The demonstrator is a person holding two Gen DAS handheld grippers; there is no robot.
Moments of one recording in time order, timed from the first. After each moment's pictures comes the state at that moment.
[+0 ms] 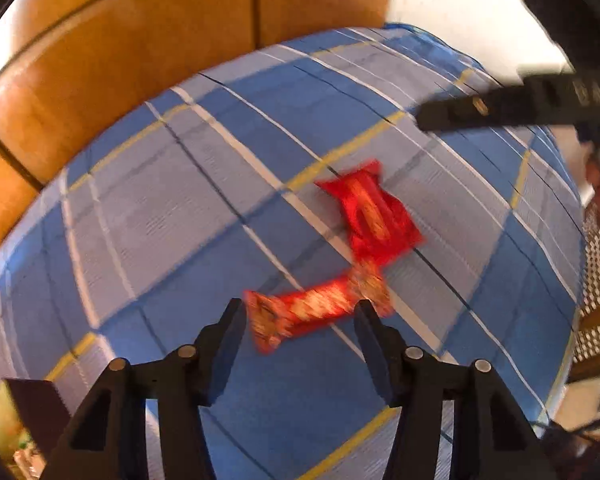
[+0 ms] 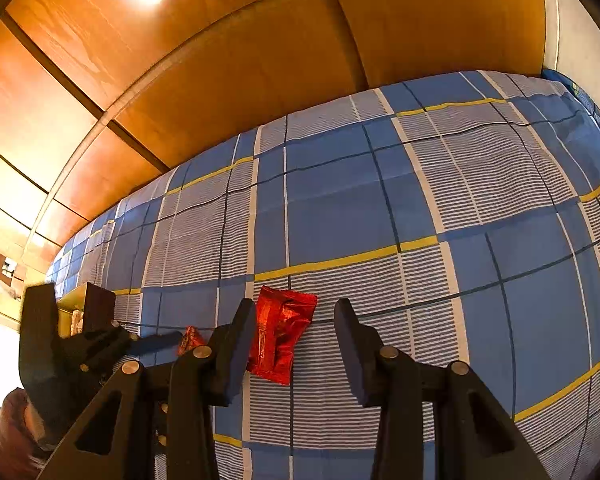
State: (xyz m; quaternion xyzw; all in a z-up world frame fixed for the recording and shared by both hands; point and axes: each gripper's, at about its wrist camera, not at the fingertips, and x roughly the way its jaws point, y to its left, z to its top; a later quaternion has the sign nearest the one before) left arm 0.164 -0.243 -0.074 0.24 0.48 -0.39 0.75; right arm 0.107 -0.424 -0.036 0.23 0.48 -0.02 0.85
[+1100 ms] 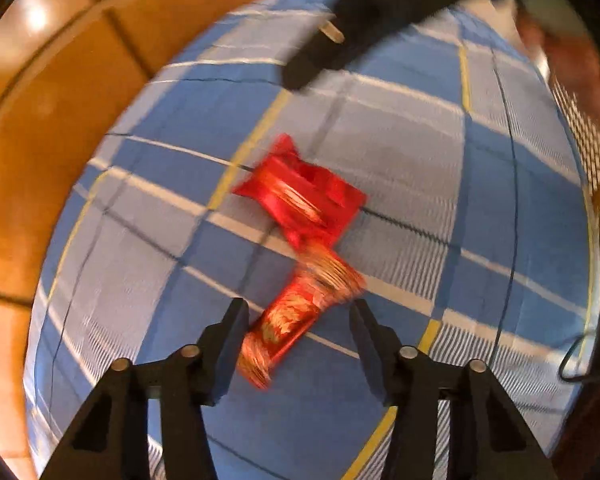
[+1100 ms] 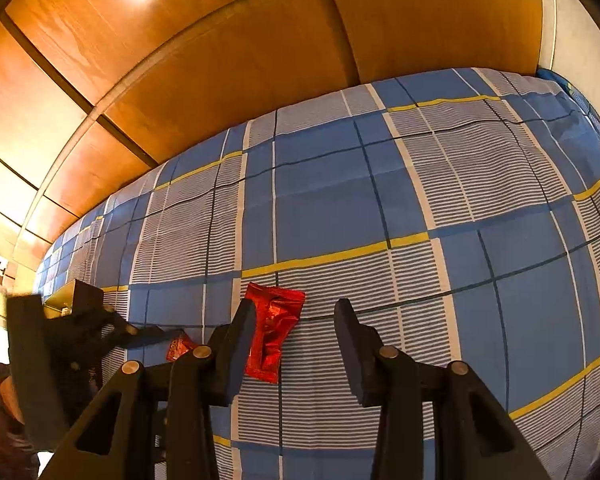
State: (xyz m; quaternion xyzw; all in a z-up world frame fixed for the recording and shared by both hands) left arm 0.127 -0.274 -0.087 0.42 0.40 -0.49 0.65; right arm 0.108 -0.425 -0.040 0.22 0.49 -0.04 0.84
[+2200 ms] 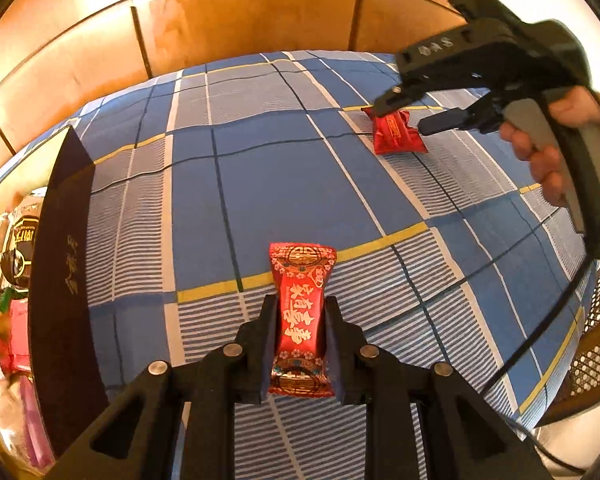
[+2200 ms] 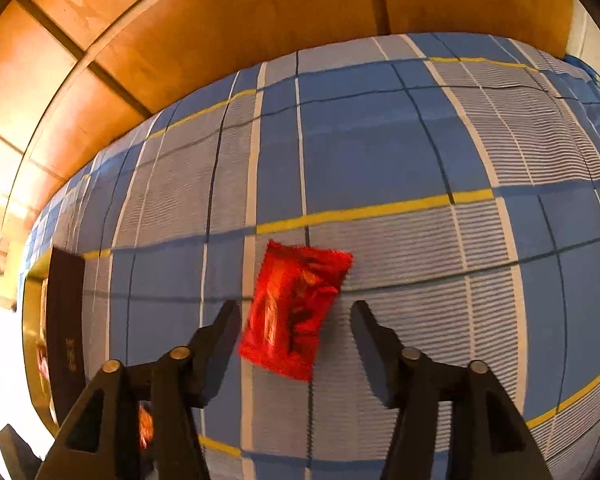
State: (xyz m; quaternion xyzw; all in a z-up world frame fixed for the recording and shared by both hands) left arm 0.039 -0.146 -0.093 0.11 0.47 -0.27 0.83; right arm 0.133 -0.383 -0.082 0.21 0.53 -0.04 0.82
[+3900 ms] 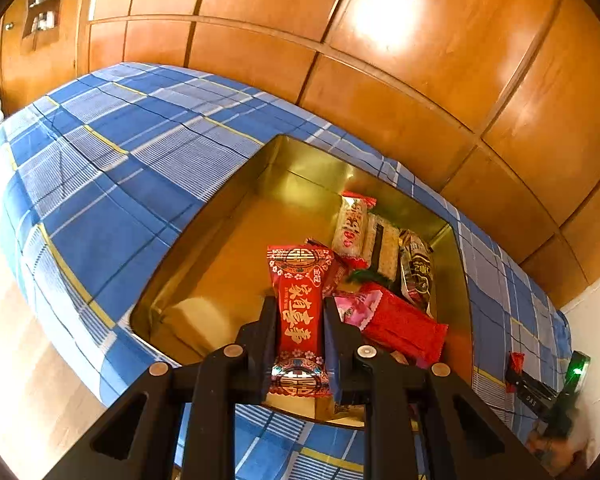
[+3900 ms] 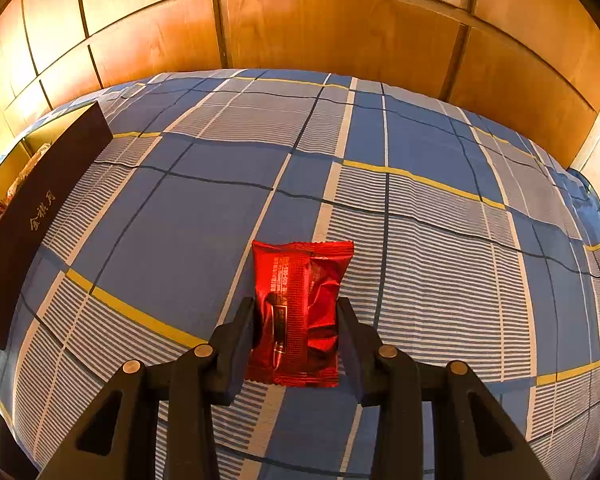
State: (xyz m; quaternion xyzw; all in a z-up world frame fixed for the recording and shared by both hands) left arm 0.031 0.170 -0.033 -0.20 0.41 0.00 0.89; right arm 0.055 -0.284 -0.099 -0.01 0.47 -0.02 0.88
